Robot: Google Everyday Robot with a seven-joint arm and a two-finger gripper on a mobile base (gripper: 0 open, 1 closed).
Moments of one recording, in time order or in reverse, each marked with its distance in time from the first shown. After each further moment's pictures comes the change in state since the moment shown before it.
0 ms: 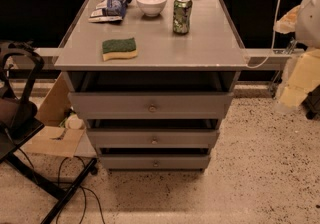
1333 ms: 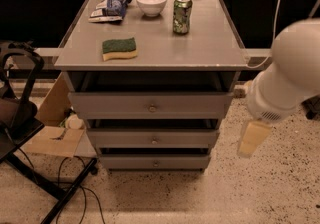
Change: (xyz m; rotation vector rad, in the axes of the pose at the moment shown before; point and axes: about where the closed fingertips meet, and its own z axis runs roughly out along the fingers) arm 0.027 0.024 0.165 0.013 0.077 0.003
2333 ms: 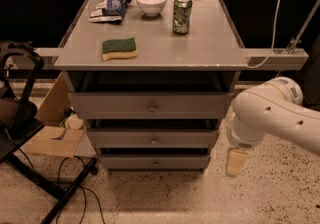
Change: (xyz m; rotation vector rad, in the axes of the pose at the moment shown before) arm 0.027 0.021 0.160 -0.058 0.086 -0.046
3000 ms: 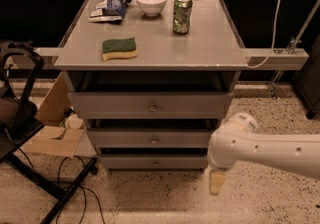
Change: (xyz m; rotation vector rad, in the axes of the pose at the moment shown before) arm -0.021 0.031 0.132 -0.054 0.000 -0.101
